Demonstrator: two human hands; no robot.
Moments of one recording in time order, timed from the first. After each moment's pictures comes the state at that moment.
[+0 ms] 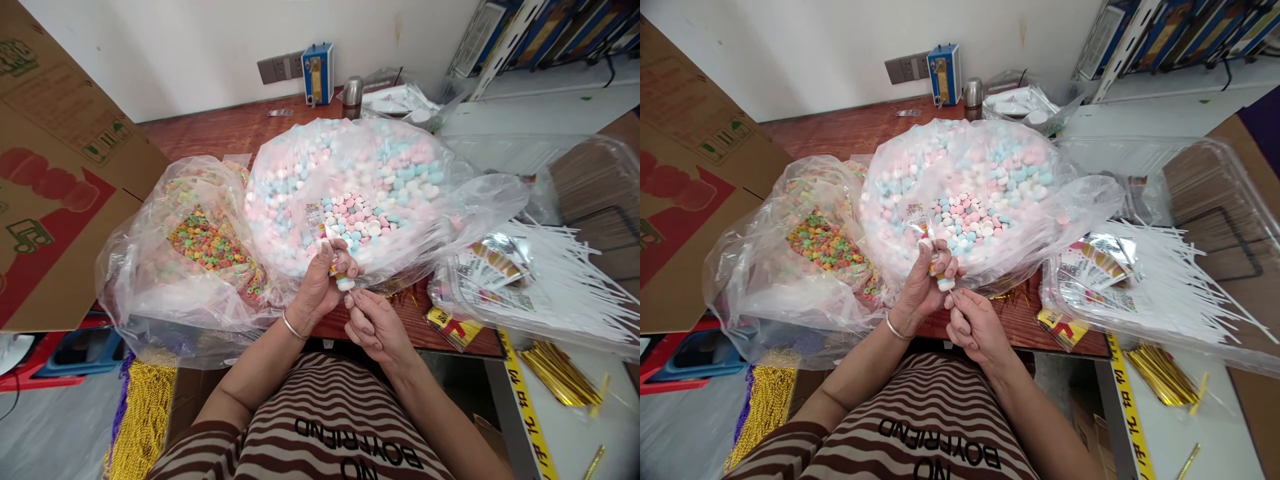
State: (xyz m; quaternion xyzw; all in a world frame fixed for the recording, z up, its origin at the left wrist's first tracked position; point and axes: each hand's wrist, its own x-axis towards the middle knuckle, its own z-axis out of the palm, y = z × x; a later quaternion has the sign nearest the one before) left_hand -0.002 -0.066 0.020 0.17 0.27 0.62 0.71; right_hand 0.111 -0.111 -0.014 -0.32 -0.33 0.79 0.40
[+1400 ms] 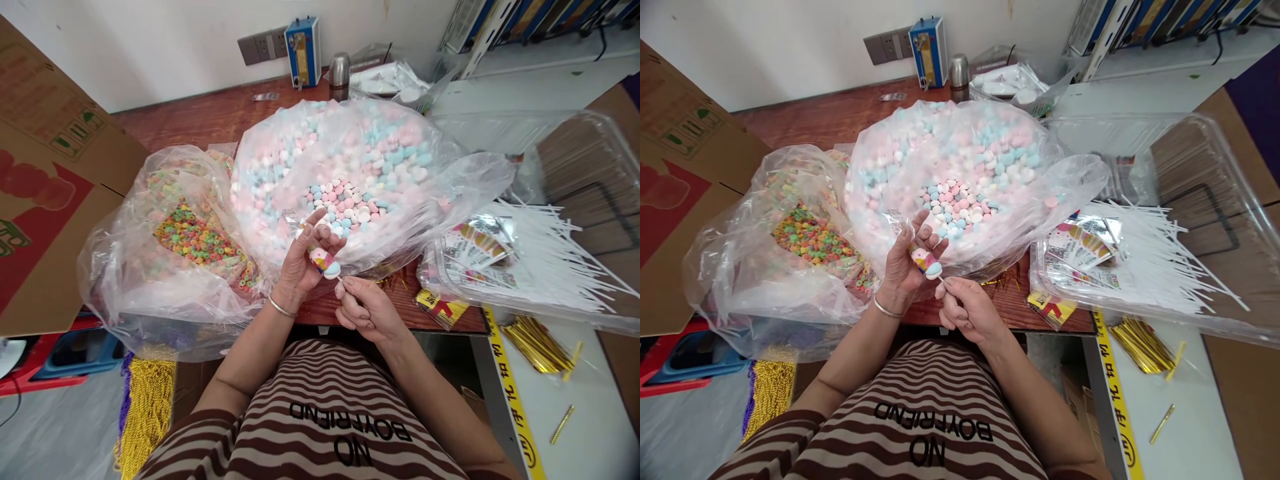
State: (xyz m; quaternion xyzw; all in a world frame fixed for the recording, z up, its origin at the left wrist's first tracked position) left_hand -0.017 -0.050 0.022 0.14 0.29 0.63 0.71; right_hand 0.122 -0.102 -0.018 -0.24 -0.29 0.85 0.38
